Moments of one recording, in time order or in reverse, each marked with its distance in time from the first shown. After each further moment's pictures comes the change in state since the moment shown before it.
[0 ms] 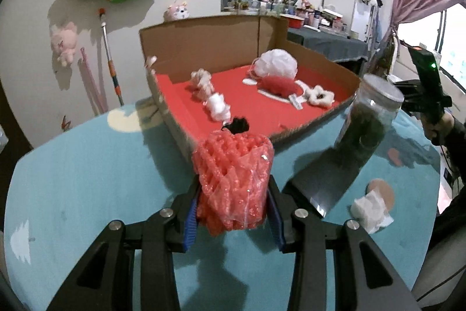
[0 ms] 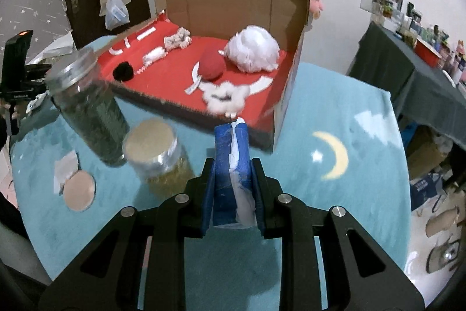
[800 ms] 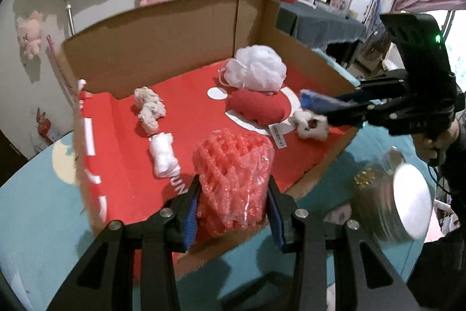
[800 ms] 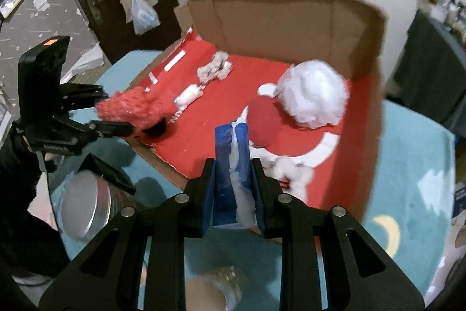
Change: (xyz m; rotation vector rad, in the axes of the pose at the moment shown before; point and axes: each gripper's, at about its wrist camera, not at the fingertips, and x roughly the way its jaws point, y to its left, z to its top) left arm 0.098 -0.039 0.101 -0.019 0.215 -0.076; right arm 0.067 0.015 0.113 0.049 0.121 0.256
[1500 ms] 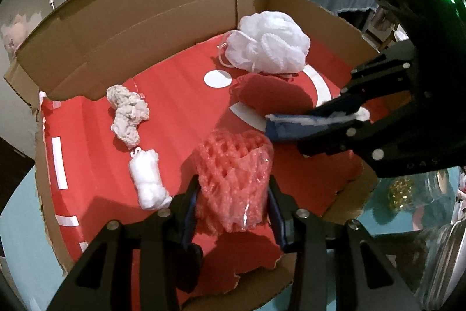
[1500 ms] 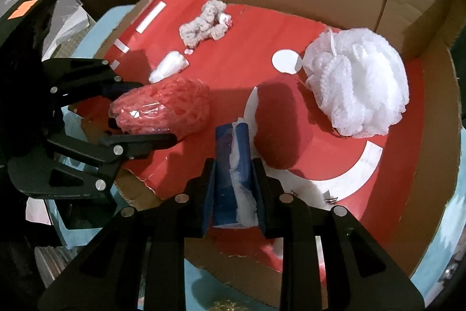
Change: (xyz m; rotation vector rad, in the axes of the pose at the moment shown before) left arm 0.060 0.003 0.026 0.053 0.151 0.058; right arm 0.087 -0.002 0.035 0.006 0.303 -0.012
